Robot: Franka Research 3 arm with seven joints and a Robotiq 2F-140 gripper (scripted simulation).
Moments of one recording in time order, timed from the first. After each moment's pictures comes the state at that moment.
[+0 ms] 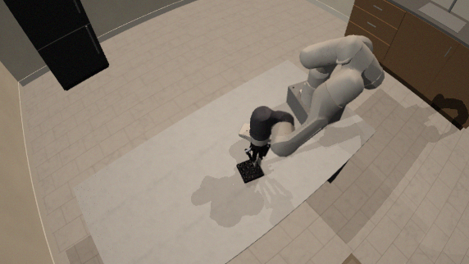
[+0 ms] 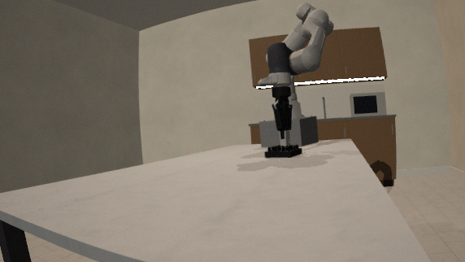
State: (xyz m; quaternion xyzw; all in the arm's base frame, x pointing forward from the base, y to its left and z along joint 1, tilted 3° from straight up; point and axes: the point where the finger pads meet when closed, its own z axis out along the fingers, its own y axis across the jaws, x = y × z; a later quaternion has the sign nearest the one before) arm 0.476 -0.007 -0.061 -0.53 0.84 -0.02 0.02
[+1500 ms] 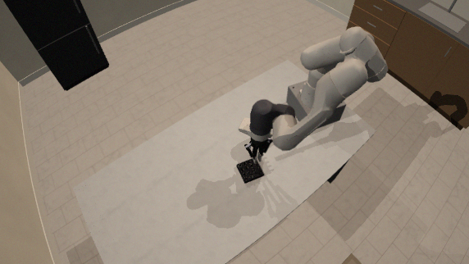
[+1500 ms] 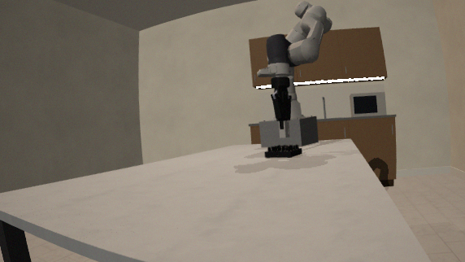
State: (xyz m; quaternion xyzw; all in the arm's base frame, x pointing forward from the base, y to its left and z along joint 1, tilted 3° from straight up) arm 0.475 -0.006 -0.023 -0.53 0.85 -0.02 0.02
